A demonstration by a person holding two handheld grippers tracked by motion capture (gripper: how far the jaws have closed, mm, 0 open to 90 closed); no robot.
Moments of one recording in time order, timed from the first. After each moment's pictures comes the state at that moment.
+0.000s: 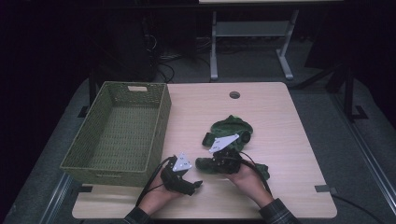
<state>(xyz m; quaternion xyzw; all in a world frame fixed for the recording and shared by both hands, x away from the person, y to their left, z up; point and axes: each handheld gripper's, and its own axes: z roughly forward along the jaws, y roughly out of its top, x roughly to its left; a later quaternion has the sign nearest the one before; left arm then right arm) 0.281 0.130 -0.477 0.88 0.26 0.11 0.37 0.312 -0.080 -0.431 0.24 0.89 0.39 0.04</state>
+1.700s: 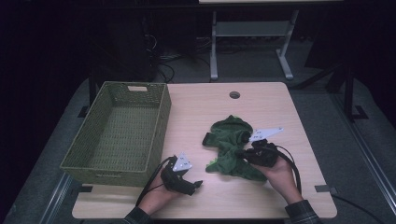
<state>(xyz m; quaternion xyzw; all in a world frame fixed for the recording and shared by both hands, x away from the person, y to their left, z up) 0.281 0.130 -0.477 0.88 0.26 0.11 0.37 0.322 -0.178 -0.426 0.33 0.85 0.40 0.05</state>
